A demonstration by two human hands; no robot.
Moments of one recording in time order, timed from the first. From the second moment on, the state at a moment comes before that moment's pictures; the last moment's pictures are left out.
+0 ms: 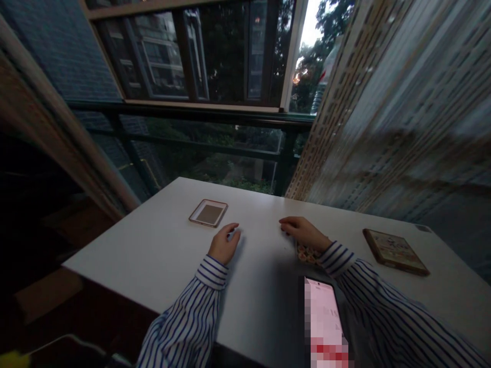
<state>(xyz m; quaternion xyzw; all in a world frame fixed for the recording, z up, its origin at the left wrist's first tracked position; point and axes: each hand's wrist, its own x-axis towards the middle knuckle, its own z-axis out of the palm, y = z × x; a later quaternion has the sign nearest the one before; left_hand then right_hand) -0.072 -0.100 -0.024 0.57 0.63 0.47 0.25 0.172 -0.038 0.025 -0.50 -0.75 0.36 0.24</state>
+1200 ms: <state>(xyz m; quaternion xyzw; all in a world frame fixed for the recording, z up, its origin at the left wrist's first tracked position) -0.214 -0.062 -0.061 0.40 0.78 0.48 0.08 -0.005 -0.010 -0.011 -0.43 -0.84 0.30 0.16</state>
